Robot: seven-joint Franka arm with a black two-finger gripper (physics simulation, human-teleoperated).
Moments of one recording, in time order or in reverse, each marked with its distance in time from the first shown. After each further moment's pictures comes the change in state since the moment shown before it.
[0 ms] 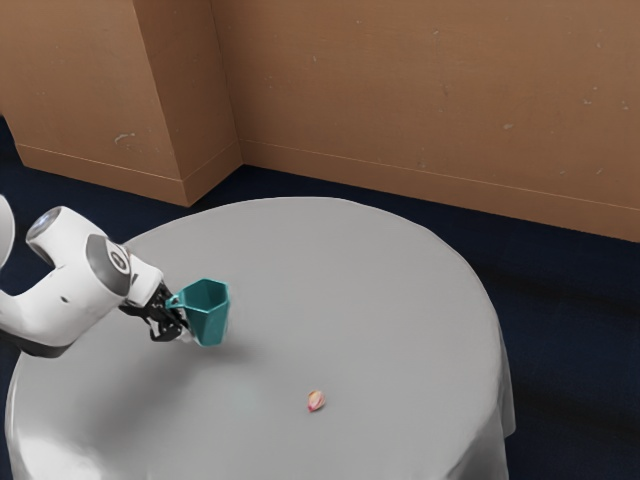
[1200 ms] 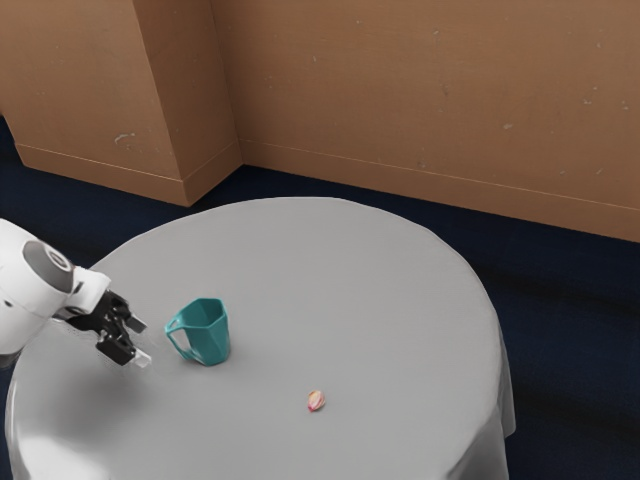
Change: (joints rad) arm 0.102 -0.116 0.089 -0.106 -0.012 -0.187 0.041
